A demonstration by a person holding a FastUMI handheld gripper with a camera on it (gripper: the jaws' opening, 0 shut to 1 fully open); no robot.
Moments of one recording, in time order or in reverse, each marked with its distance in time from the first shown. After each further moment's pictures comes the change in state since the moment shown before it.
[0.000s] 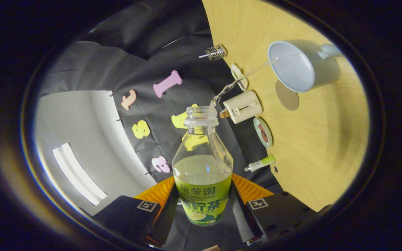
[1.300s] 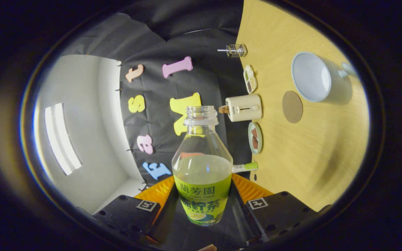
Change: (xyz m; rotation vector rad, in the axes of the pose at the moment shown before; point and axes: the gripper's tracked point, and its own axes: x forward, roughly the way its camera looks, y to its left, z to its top) arm 0.001 -0.018 -0.021 -0.230 0.048 -0.081
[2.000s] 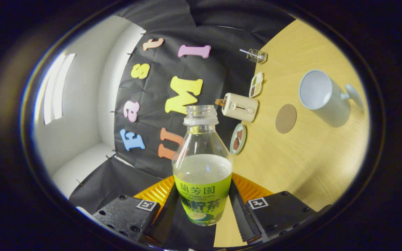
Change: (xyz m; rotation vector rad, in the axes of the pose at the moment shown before) arm -0.011 -0.039 -0.044 -0.351 0.078 -0.197
